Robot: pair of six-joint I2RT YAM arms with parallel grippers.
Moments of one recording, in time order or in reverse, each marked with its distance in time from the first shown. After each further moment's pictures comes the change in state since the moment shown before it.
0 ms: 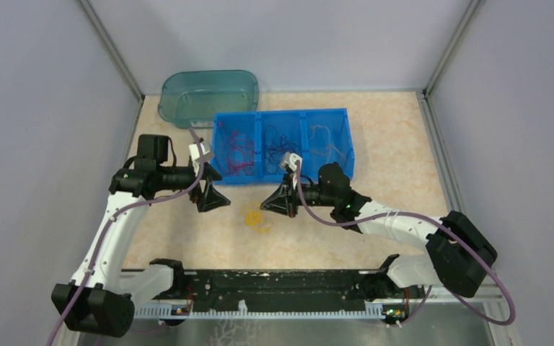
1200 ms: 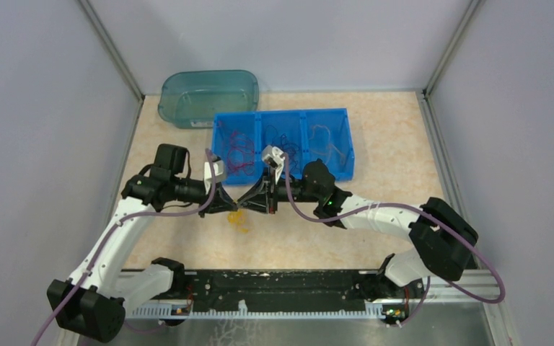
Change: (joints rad) left arm -0.157 -0.034 -0.113 -0.006 0.082 0.106; right arm 0.123 0.143 0.143 0.220 0.003 0.166
